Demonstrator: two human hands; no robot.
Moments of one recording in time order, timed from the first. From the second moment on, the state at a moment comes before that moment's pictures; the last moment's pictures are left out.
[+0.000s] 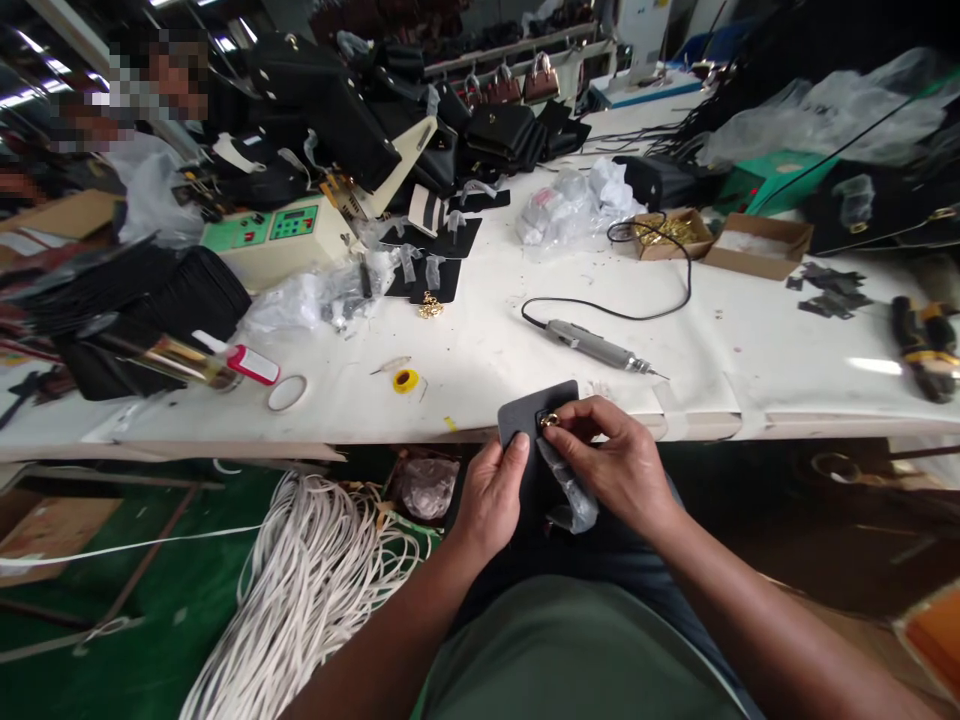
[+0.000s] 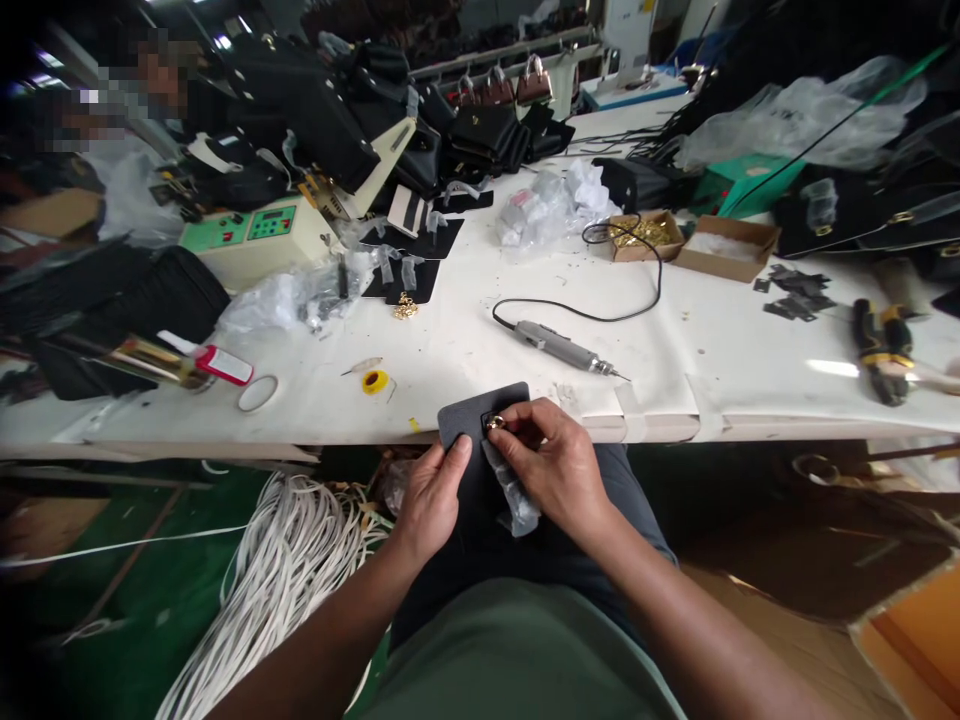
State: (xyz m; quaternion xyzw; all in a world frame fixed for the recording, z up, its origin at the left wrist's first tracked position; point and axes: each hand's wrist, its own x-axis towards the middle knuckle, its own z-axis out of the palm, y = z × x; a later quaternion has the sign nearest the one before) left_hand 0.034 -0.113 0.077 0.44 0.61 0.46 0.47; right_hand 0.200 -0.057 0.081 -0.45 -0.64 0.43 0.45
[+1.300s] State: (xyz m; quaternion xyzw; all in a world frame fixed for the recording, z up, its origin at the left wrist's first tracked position) left_hand 0.030 -0.101 0.089 0.43 0.52 0.47 0.57; right_hand 0.225 -0.034 0.085 -0.36 -0.66 0.49 0.43
